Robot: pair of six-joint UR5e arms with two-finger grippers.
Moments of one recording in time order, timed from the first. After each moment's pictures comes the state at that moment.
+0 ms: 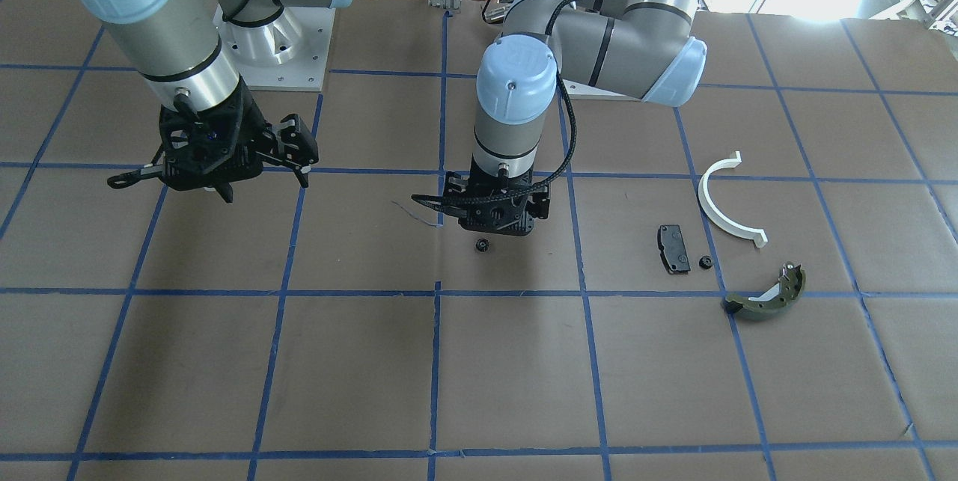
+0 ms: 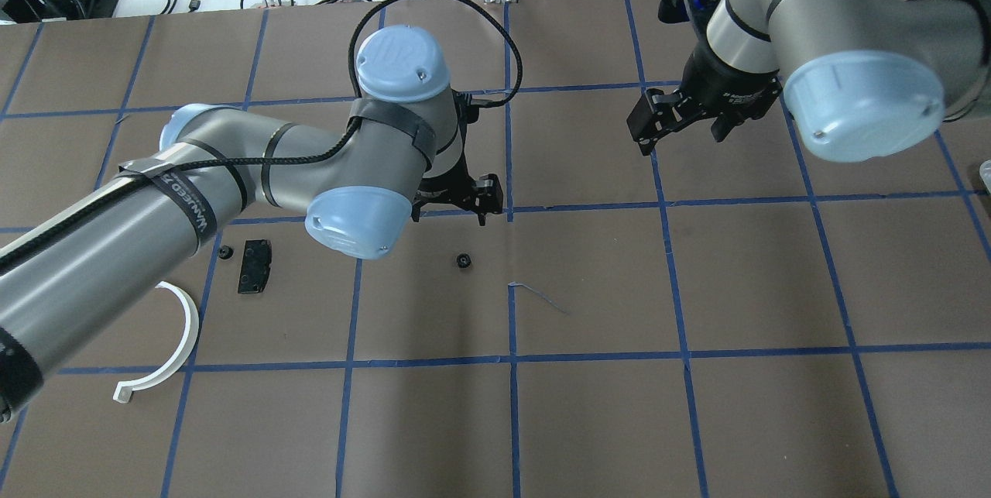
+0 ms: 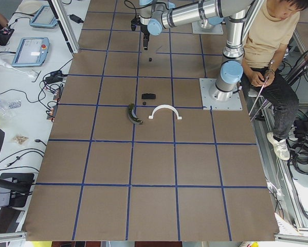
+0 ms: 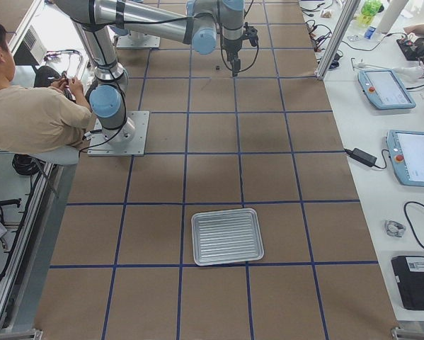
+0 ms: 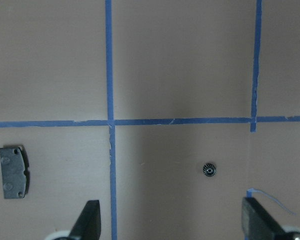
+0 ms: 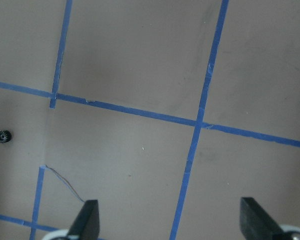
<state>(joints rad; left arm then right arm) -1.88 -1.85 -1.85 -1.02 1.57 -0.20 1.58 -1.53 1.71 -1.79 -1.48 -0.18</state>
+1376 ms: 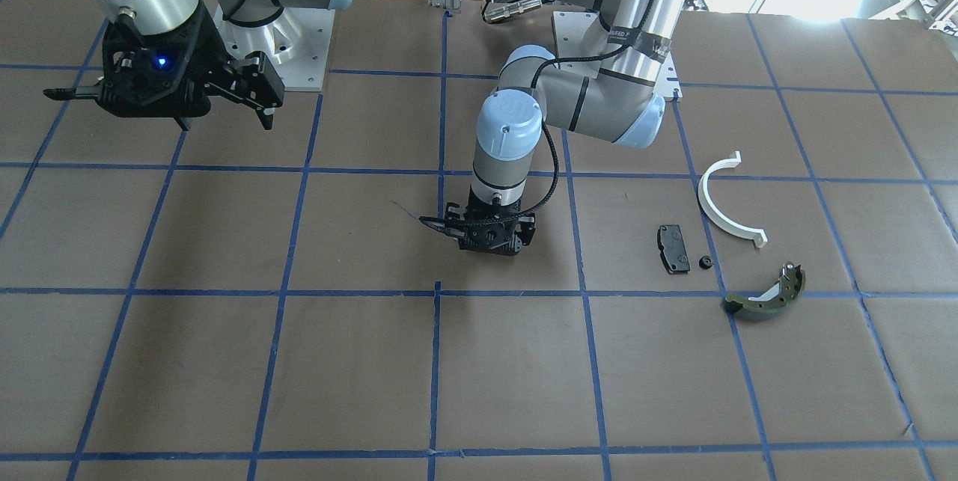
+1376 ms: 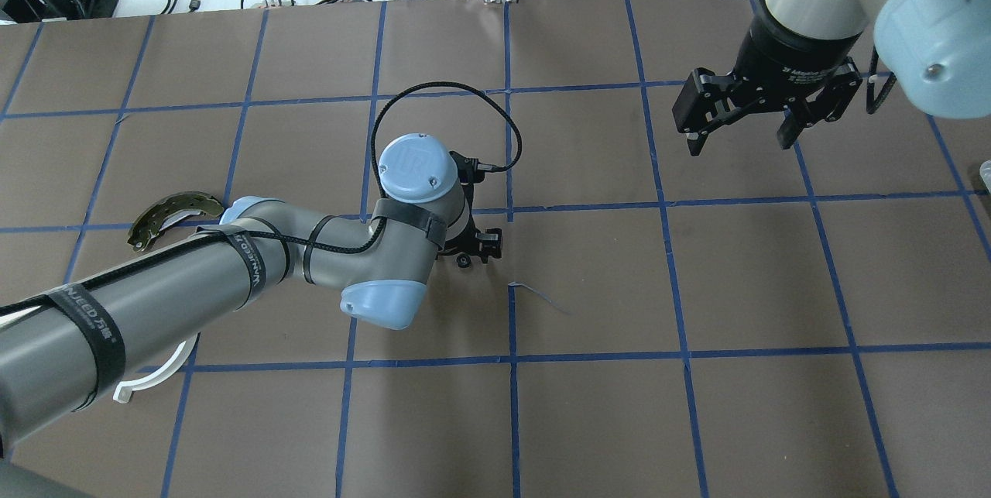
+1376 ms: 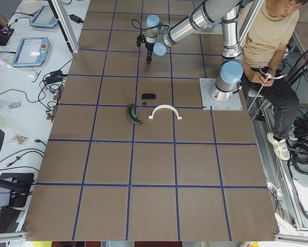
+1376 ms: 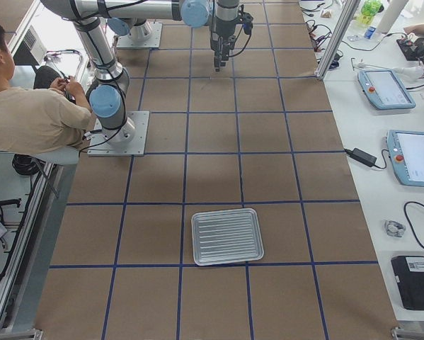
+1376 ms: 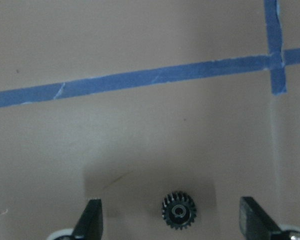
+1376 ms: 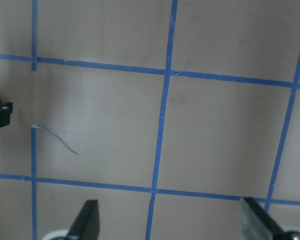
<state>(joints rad) -1.89 -1.97 -2.02 -0.64 1.56 -0.19 1.56 -1.60 1.62 -1.54 -1.57 -0.03</state>
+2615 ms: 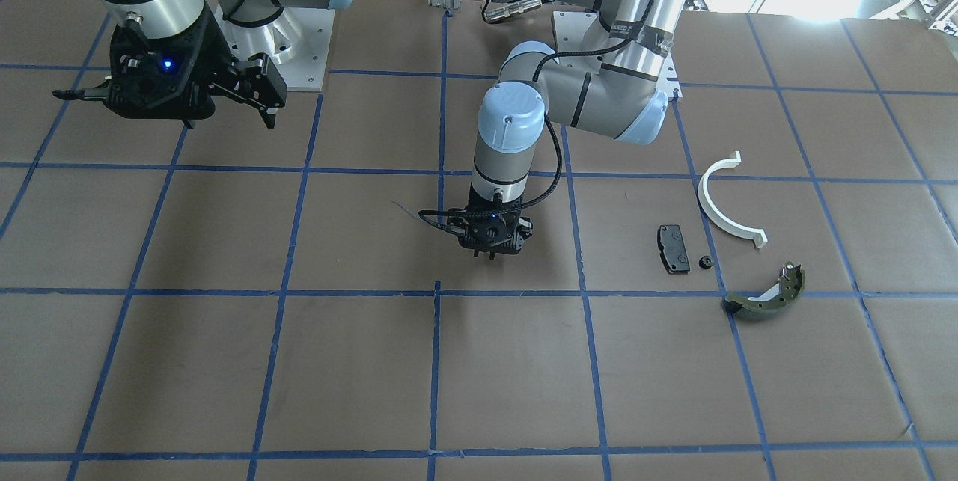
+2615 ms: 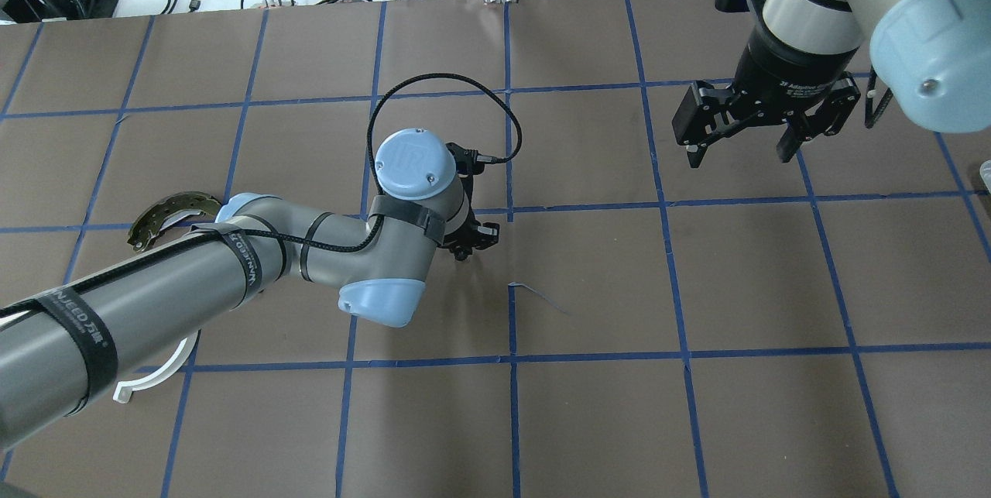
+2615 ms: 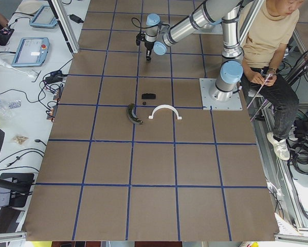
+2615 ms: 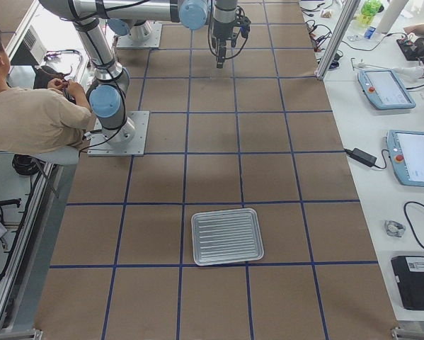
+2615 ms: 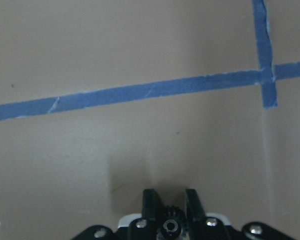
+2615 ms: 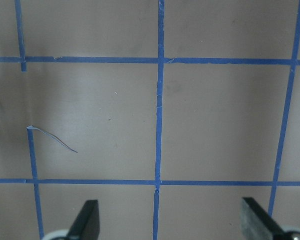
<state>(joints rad) -1.88 -1.94 -2.01 -0.63 1.56 -0.18 1.56 -1.61 1.65 -1.54 -1.57 -0.03</state>
